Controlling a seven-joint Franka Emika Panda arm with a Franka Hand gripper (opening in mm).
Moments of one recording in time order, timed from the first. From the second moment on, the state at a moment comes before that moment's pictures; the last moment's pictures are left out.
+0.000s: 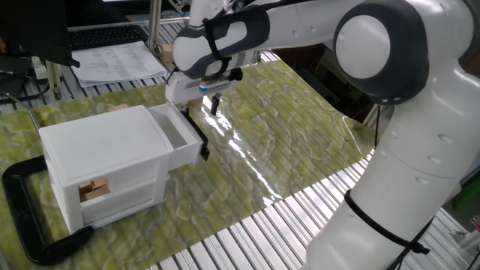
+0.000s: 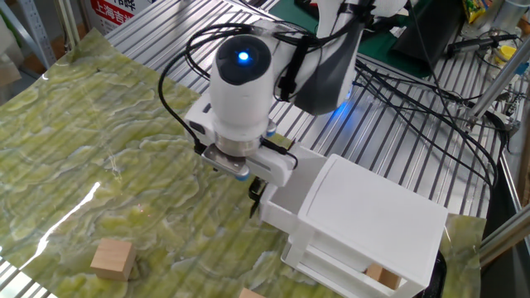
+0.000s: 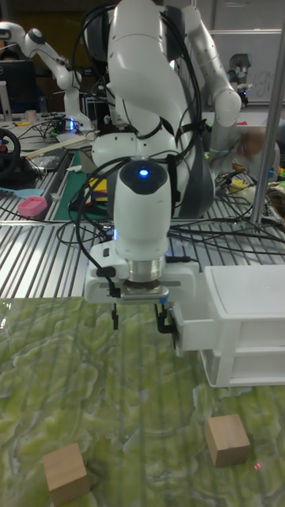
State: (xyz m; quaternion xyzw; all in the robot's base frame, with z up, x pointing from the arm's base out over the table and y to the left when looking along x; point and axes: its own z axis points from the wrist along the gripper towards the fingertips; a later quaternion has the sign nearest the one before) arm 0.530 0.001 0.195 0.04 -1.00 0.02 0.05
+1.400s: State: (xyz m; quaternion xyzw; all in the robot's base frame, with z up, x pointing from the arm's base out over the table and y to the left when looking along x) arm 0.539 -0.058 0.204 0.08 -0.99 0.05 0.04
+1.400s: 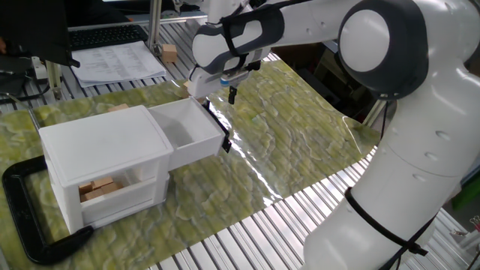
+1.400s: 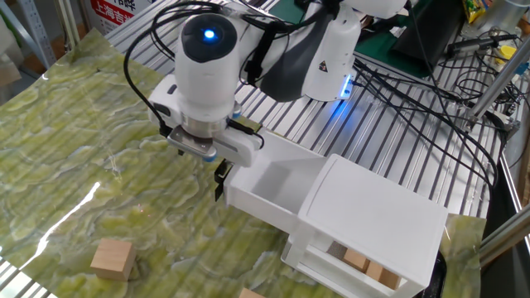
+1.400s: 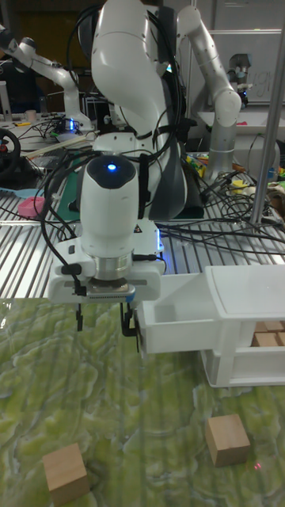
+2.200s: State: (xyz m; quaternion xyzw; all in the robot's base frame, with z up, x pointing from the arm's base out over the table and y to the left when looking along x) arm 0.544 -0.043 0.215 0.06 -1.00 0.02 0.04
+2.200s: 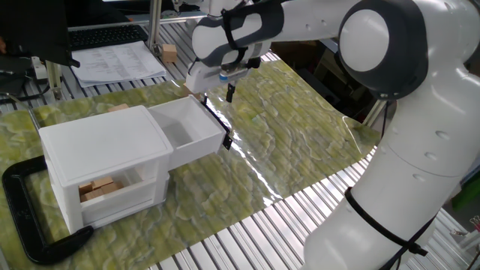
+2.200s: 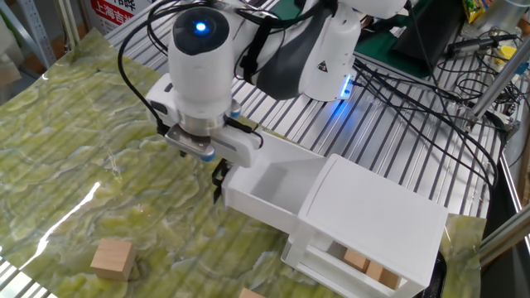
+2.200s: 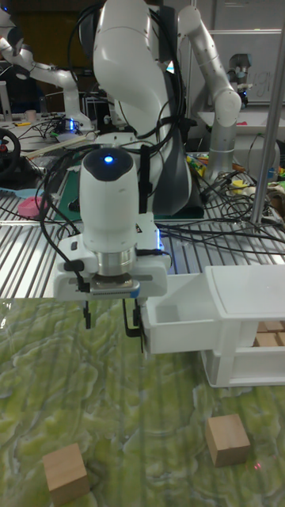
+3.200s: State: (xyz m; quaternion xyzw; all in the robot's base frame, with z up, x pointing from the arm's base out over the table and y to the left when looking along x) arm 0.545 -0.050 0.287 0.06 -1.00 0.00 0.05
